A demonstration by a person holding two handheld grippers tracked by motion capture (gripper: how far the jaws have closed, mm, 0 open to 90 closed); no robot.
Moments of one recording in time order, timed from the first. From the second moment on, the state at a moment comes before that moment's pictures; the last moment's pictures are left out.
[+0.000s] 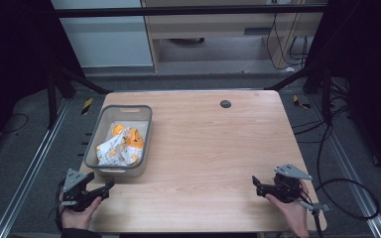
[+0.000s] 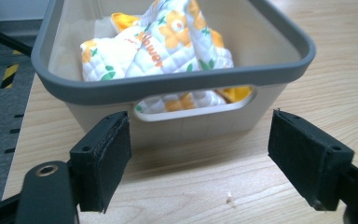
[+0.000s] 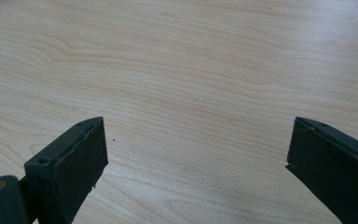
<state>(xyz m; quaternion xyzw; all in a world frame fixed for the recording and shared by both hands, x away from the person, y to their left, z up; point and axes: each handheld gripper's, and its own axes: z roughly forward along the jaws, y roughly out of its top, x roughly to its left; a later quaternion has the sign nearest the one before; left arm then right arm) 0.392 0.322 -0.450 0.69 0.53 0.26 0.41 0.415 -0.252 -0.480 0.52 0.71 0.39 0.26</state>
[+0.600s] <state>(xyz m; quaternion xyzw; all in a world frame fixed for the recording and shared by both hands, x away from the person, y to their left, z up) 0.397 0.329 -0.423 0.68 0.52 0.27 0.44 0.419 -0.251 -0.484 0.52 0.72 0.38 0.26</state>
